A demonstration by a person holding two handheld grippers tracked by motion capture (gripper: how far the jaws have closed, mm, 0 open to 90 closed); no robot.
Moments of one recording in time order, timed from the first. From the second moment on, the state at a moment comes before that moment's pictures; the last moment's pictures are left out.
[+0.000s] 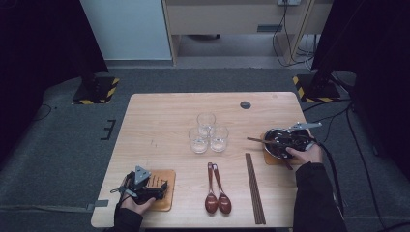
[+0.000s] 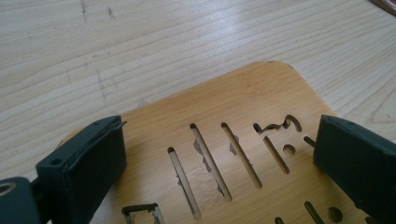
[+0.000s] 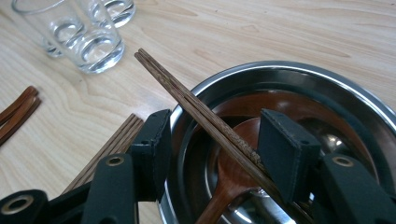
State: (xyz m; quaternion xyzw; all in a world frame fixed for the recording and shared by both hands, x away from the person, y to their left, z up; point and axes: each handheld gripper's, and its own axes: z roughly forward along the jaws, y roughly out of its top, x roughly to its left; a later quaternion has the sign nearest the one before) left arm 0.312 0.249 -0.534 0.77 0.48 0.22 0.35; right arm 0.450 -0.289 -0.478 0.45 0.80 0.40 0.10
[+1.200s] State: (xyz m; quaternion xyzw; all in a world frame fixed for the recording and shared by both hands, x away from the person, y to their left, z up) left arm 0.312 0.249 -0.534 0.77 0.48 0.22 0.35; right arm 0.396 -0.323 -0.472 0.53 0.72 0.41 0.18
